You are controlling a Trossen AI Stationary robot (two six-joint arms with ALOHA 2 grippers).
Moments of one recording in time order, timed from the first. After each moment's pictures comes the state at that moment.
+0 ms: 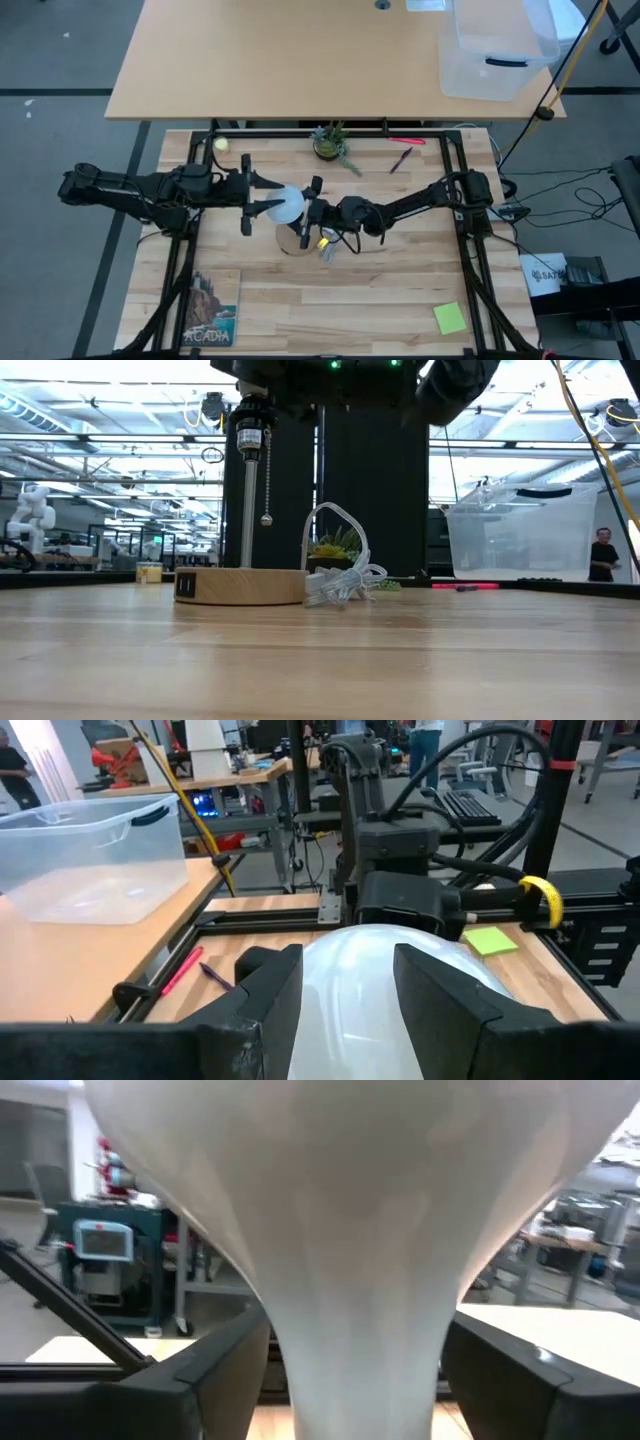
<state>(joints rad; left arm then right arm) -0.09 0.94 0.87 -0.07 -0.15 0.08 0.10 1.96 1.18 0.97 0.28 -0.14</state>
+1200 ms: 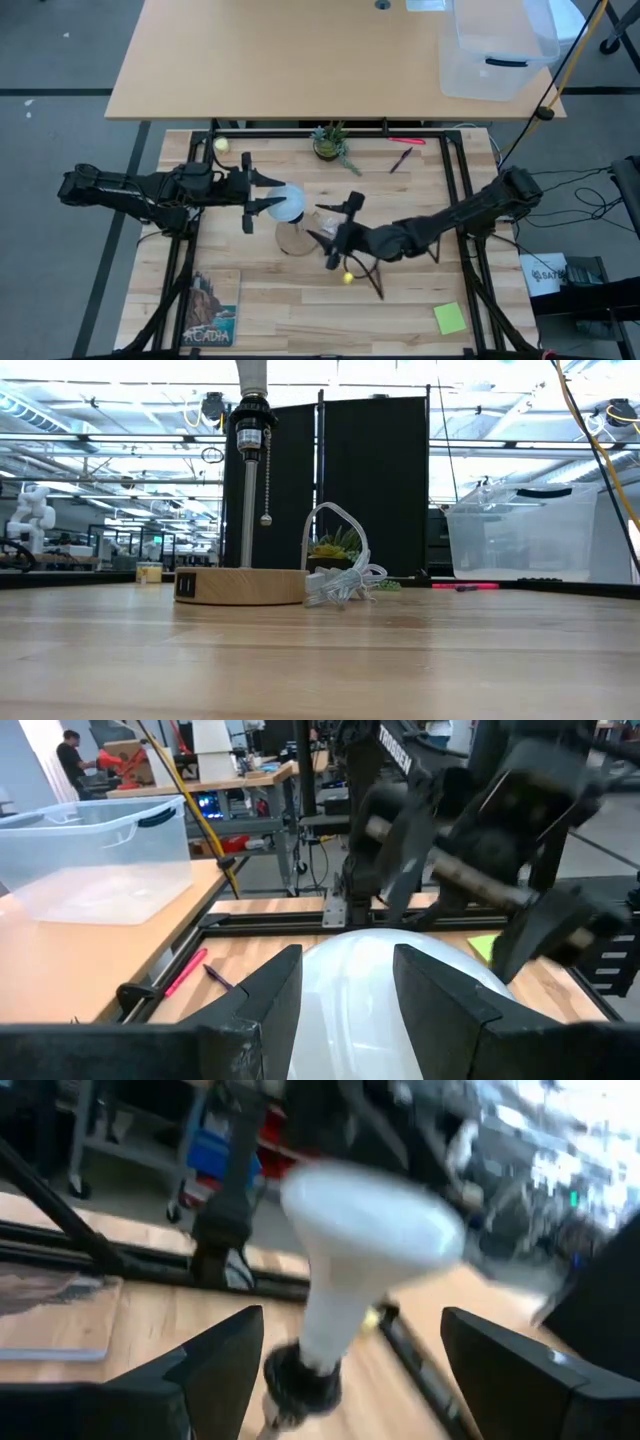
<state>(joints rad) -0.07 0.94 0.87 -0.06 -0.15 0.08 0.37 1.62 1.18 0.35 0.79 -0.34</state>
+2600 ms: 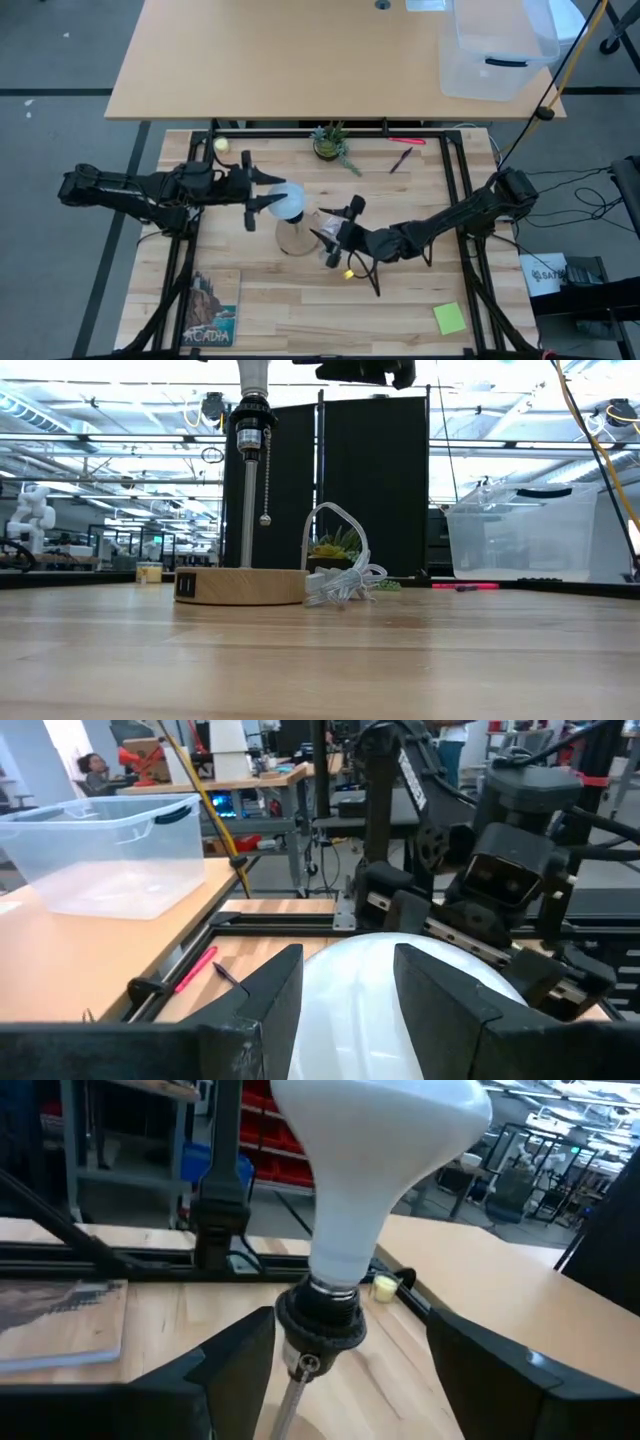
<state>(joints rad) -0.05 0.94 0.87 -0.04 -0.17 0.05 0.35 1.66 1.03 0.53 0.80 -0.13</state>
